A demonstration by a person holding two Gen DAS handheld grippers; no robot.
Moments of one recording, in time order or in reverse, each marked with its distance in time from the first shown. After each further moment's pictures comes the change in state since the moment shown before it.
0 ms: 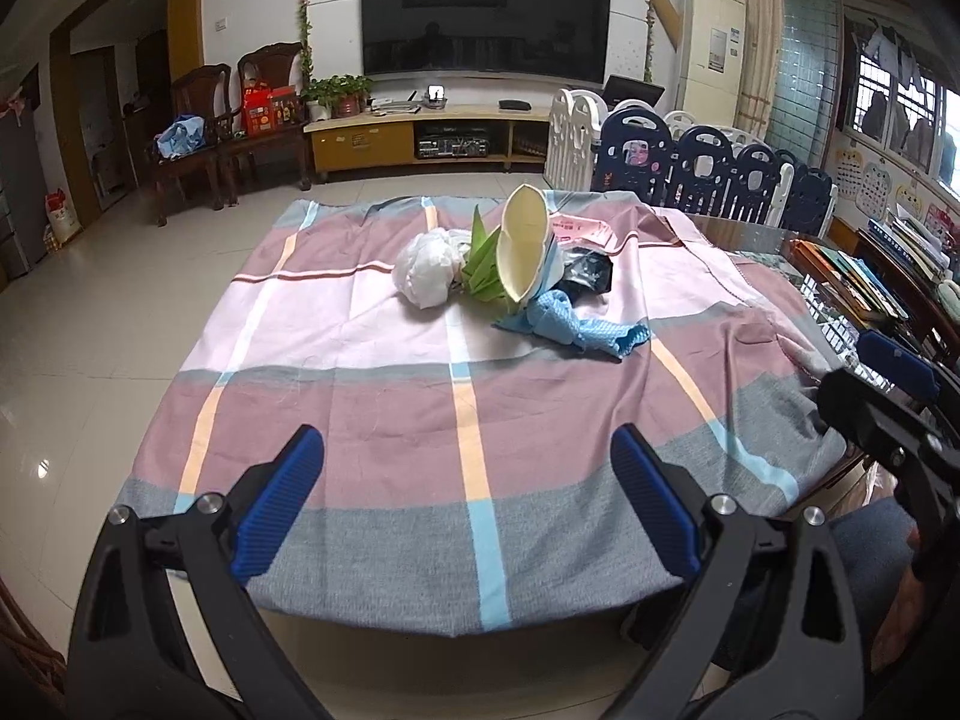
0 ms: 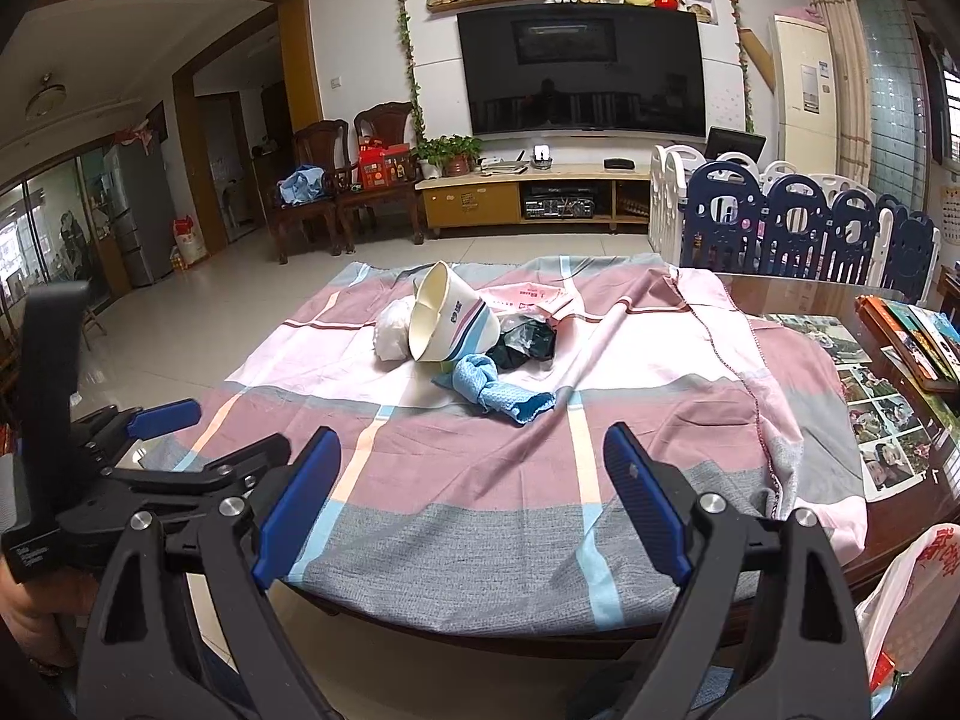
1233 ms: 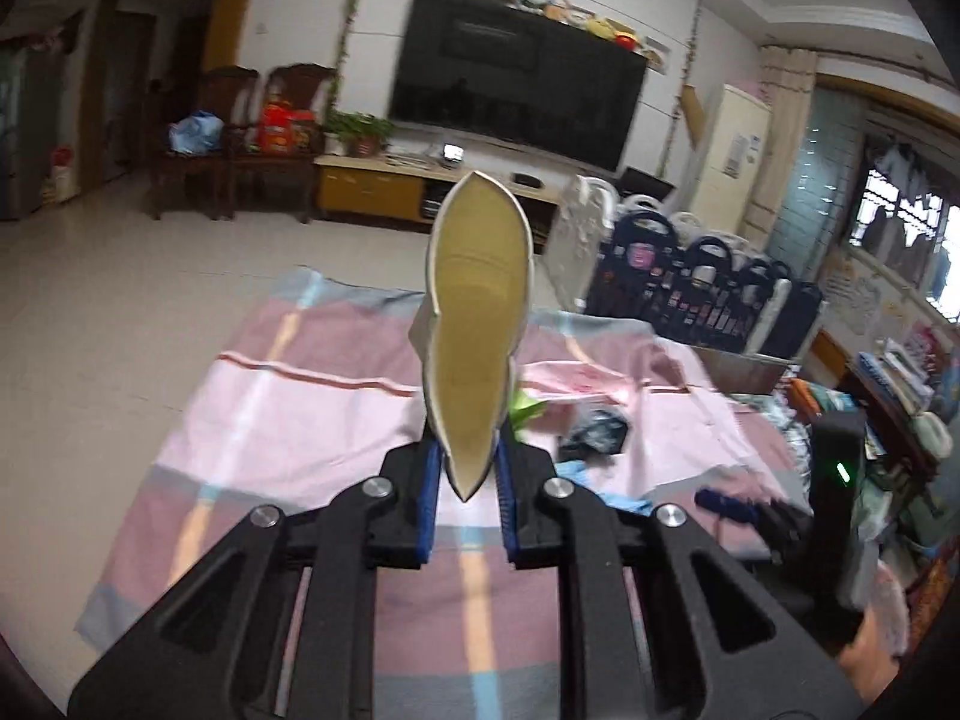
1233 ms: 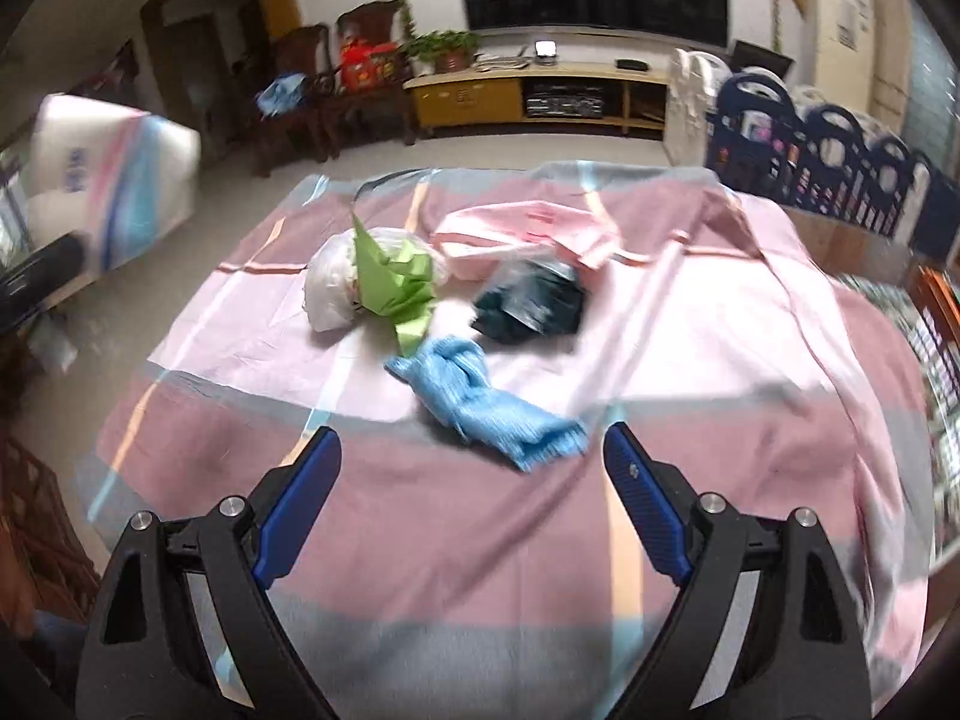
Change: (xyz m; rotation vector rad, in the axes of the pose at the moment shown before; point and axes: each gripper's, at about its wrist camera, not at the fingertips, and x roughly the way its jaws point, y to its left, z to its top) left arm 0.015 0.055 0.068 -0.183 -0.161 -0.036; right arm 0.170 -0.008 0.039 -0.012 0.276 0.011
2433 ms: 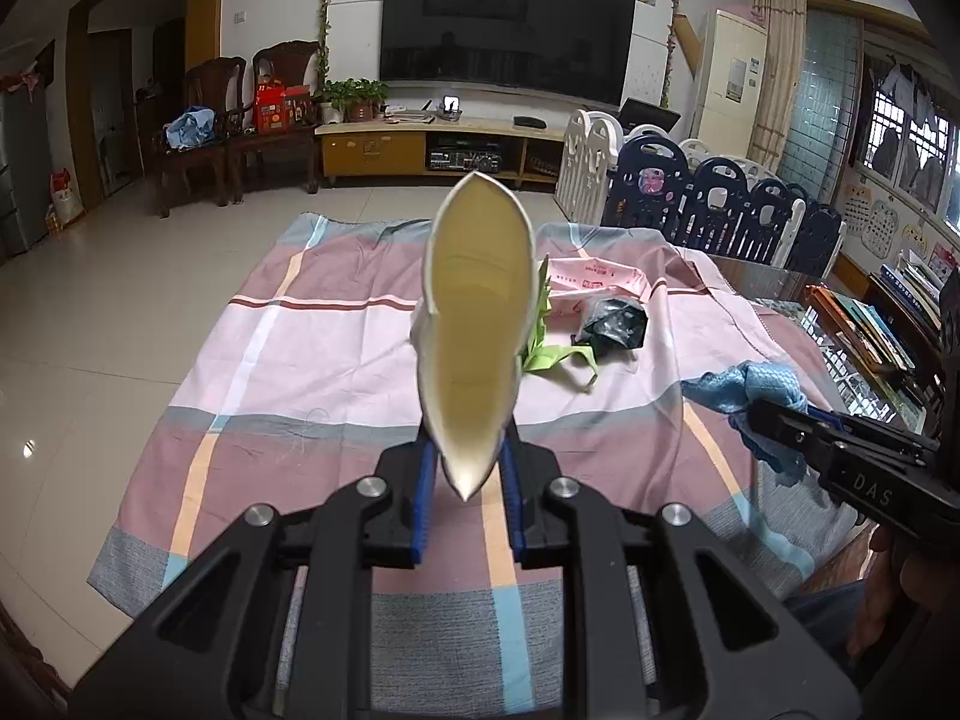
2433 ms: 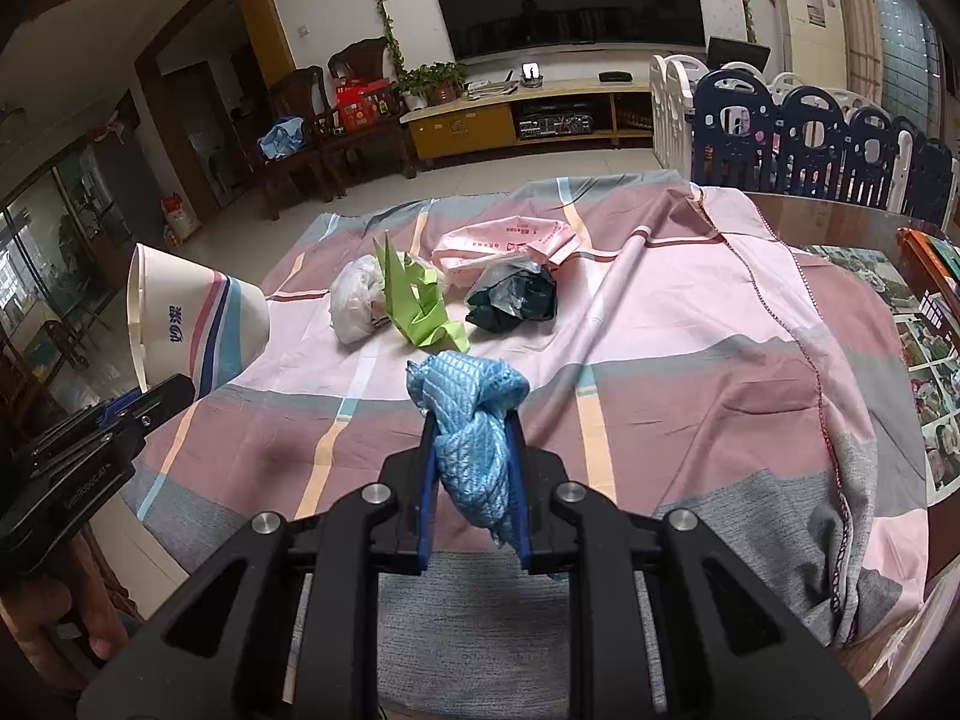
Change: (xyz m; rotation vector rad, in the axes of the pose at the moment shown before) left arm 0.010 -0.017 -0.041 0.107 0.134 0.034; right arm -0.067 -0.020 -0.031 0.104 -0.075 0.050
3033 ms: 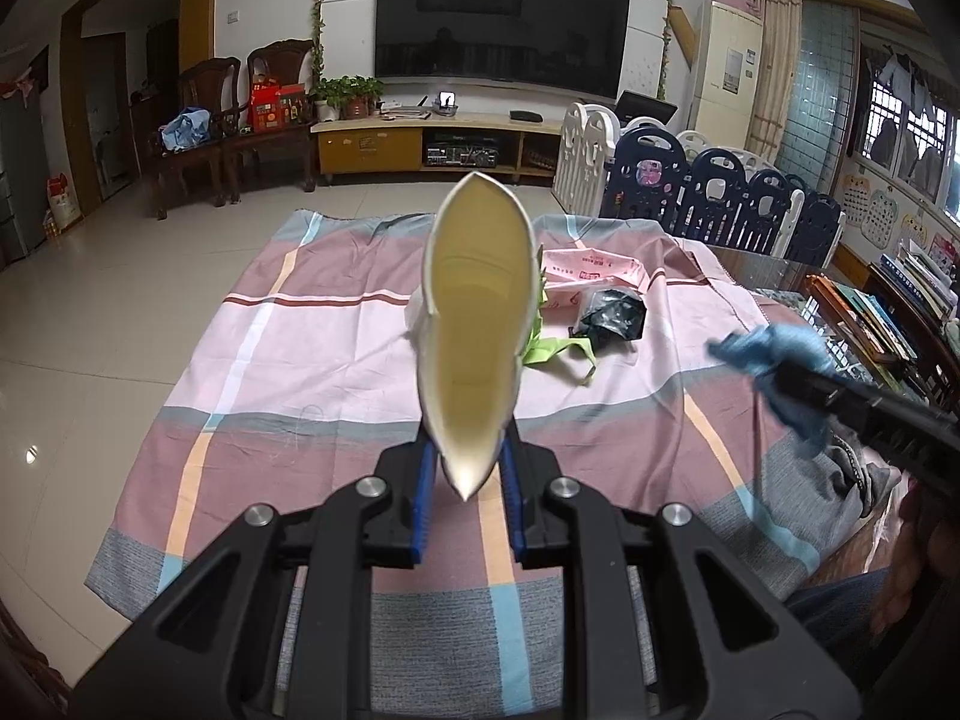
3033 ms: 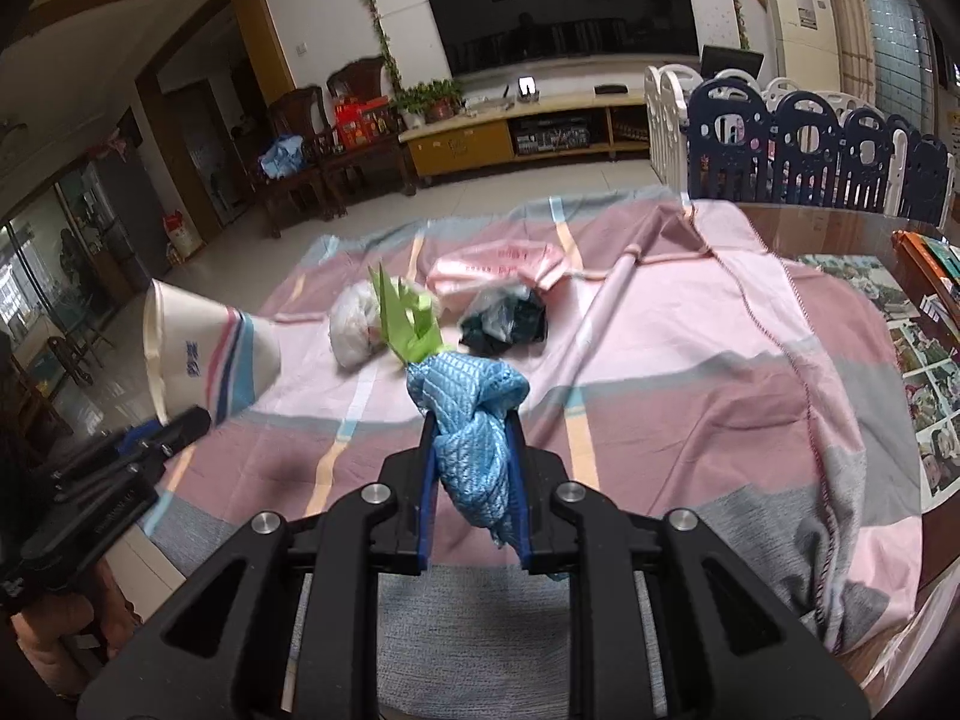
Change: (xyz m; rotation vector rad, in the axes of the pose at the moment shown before) left arm 0.003 -0.006 -0.002 0.014 0.009 0.000; right arm -0.018 -0.013 0.007 0.021 -0.069 0.019
